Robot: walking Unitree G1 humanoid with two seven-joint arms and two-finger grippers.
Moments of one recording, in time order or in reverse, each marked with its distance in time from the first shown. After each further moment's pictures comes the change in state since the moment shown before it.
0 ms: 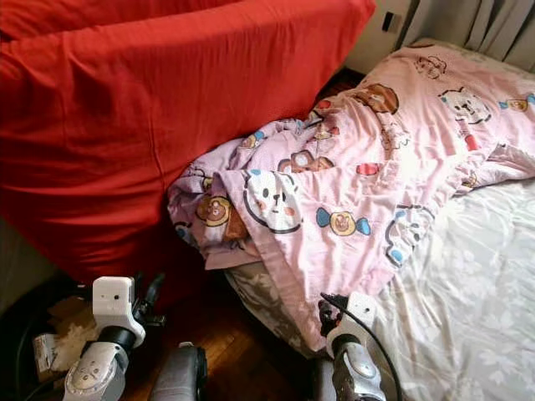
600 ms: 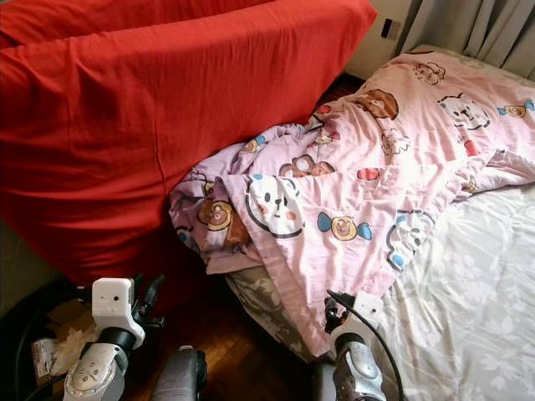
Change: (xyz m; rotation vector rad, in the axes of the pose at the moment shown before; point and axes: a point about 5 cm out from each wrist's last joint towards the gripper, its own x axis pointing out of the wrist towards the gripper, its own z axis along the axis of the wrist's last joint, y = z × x) left arm 0.000 0.000 -0.001 0.000 0.002 0.000; right arm 0.000 -0.009 0.007 0.066 -0.050 -0.081
